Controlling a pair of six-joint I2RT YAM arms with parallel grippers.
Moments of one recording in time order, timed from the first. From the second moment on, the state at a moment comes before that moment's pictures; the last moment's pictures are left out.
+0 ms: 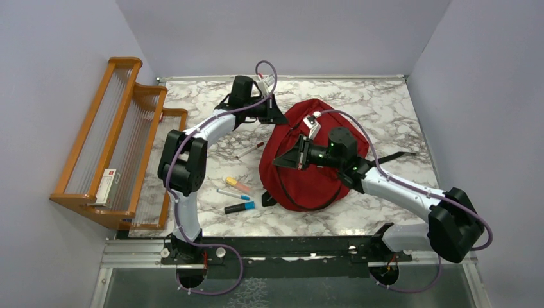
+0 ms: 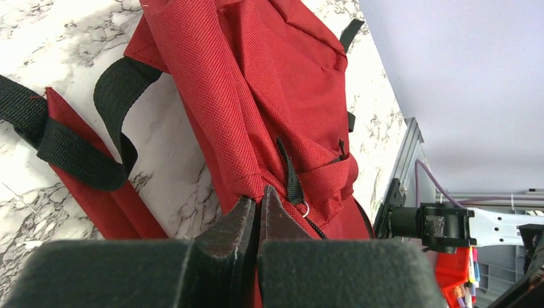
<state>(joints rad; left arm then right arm) -0.37 1.97 1.48 -0.04 0.81 -0.45 0.70 1.29 0.73 0.38 -0.55 0.93</state>
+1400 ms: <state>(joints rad) -0.42 1.14 0.83 -0.02 0.26 -0.54 0.69 1.61 1.10 0.29 -0.30 0.78</state>
